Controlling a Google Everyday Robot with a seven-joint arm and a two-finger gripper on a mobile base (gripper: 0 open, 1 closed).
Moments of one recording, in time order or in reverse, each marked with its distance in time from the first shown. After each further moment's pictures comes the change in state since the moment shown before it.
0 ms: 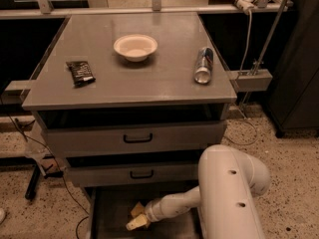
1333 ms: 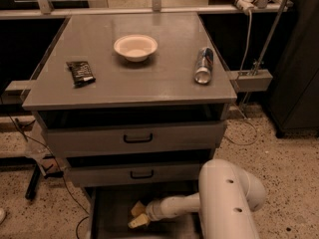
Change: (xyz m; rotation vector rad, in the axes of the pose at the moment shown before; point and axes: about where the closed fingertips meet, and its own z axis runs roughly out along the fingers) arm 0.016 -0.038 0.048 0.025 -0.024 -0.012
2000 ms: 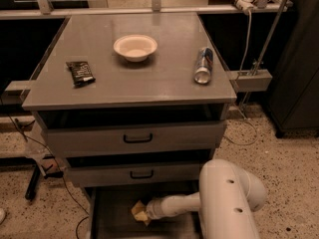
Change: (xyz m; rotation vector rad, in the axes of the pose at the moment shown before) arm 0.000 0.000 0.000 0.000 0.000 0.000
